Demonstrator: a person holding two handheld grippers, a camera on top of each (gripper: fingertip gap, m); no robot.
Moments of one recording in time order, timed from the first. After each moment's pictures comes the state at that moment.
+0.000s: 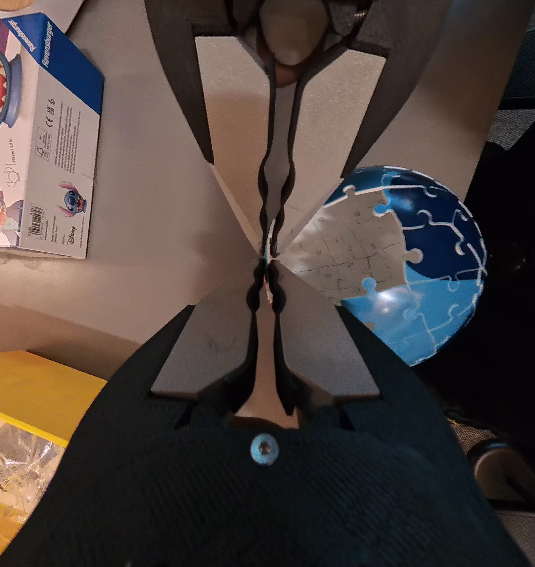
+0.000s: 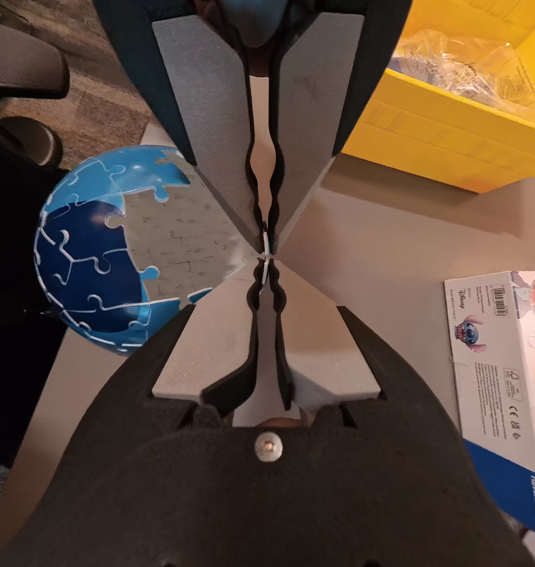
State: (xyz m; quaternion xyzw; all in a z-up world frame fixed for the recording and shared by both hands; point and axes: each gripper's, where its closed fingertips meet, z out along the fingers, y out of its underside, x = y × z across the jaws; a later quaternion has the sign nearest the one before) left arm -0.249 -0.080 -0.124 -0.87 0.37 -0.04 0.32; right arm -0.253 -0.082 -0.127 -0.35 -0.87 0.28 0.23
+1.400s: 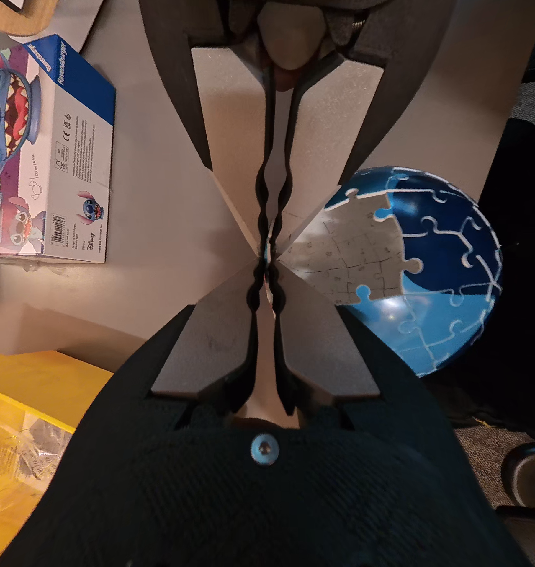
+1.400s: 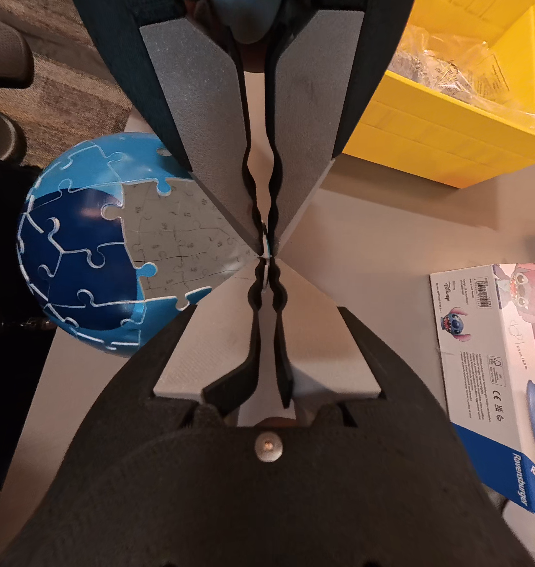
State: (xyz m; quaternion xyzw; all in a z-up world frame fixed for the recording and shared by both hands) left arm -0.251 -0.080 -0.125 -0.86 0.39 -0.01 0.33; right arm -0.257 -0.083 -0.130 -0.36 -0.86 0.25 0.26
